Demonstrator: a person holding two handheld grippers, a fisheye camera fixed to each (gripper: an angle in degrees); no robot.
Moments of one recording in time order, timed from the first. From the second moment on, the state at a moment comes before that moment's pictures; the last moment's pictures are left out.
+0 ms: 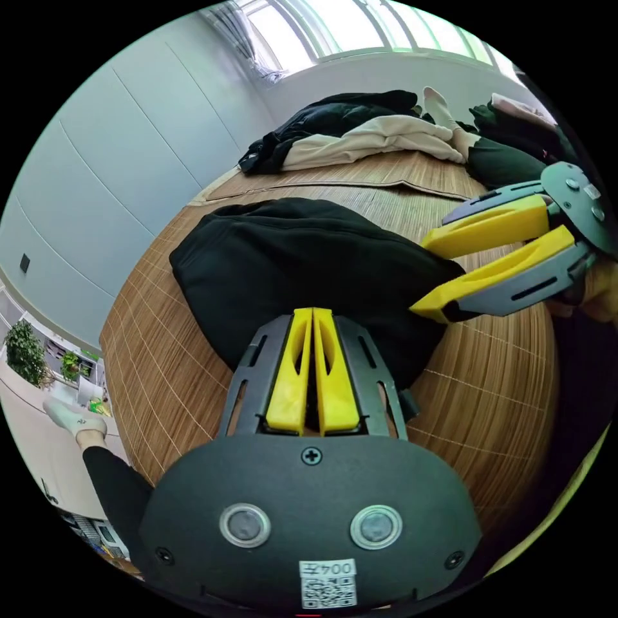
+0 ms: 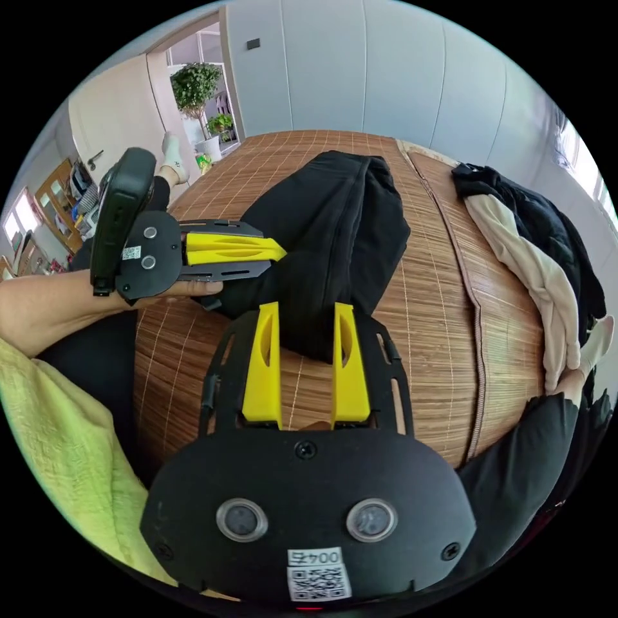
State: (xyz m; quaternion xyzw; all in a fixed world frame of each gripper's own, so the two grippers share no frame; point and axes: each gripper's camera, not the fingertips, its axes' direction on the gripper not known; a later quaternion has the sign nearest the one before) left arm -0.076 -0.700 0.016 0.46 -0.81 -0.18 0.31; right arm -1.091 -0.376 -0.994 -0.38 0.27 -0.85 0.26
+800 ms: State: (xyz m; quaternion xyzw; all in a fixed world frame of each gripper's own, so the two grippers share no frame) left arm 0.007 -0.667 -0.052 0.50 -0.75 -0.19 0.38; right arm -1.135 -0.426 -0.894 -0.65 0.18 -0.72 0.16
